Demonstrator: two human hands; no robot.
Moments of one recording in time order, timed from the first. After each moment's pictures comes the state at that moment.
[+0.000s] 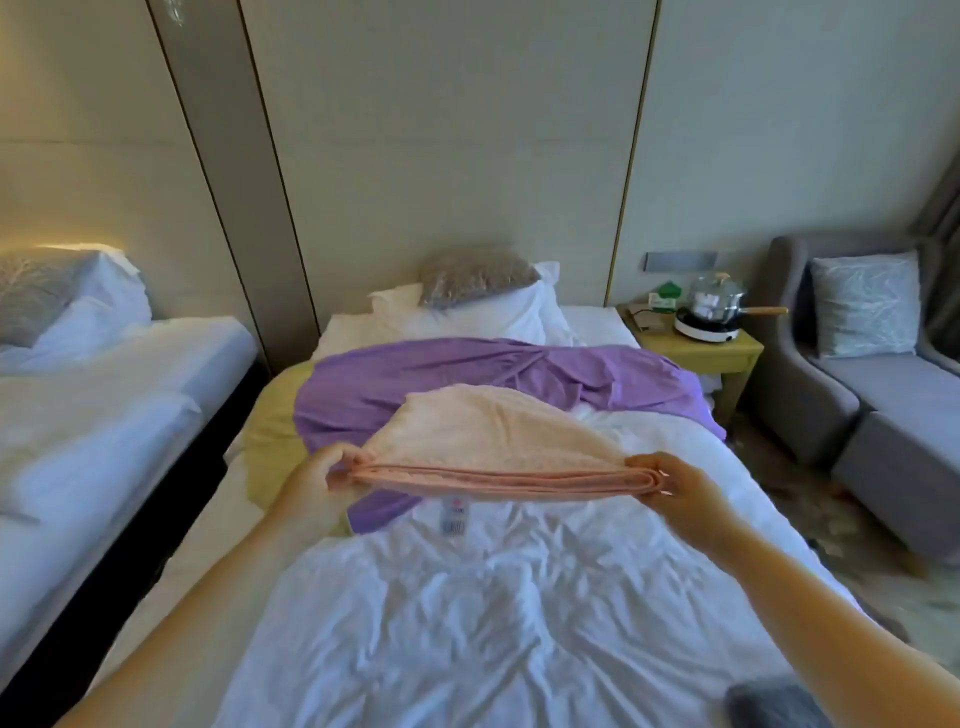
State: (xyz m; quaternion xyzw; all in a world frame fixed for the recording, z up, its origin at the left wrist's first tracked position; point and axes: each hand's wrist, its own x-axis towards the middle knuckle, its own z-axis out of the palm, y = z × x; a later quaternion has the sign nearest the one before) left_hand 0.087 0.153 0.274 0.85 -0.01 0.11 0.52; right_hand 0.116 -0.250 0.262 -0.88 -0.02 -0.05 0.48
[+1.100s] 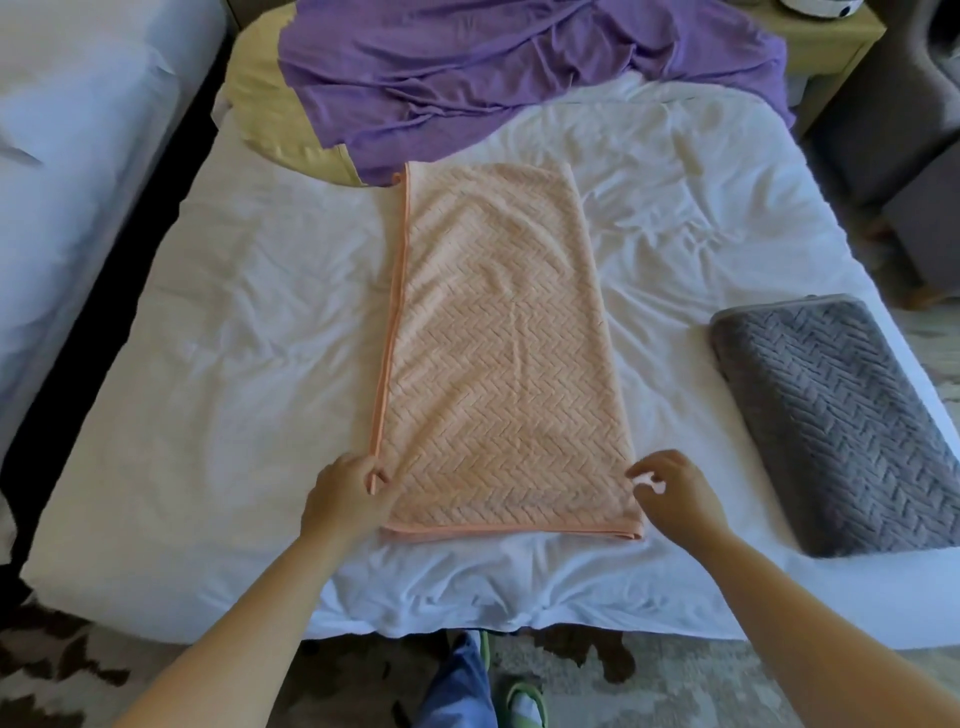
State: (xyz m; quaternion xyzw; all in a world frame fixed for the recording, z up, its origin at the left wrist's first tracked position) left_hand -0.259 0.094 -0.024 0.94 0.16 -0.11 0.28; right_hand -0.210 -0.283 -0.023 -0.95 0.04 0.16 0.27
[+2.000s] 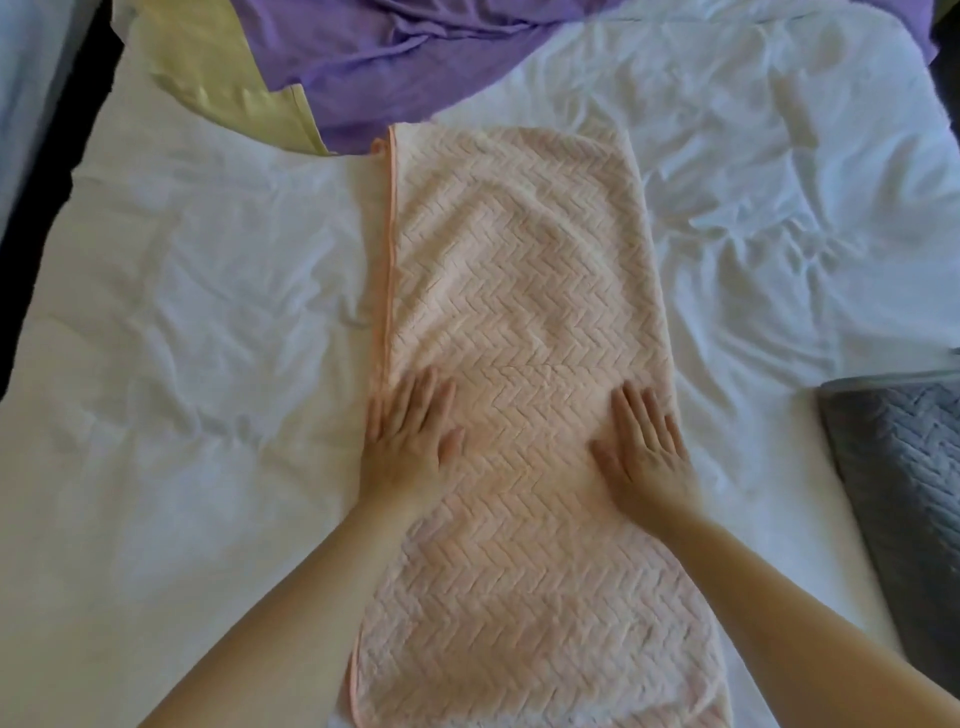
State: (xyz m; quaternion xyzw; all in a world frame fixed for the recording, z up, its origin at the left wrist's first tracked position) left_hand -0.063 0.079 -0.106 0.99 0.01 -0.12 0.08; right_hand -0.035 -0.206 -0.102 -0.97 -0.07 0.19 0.11
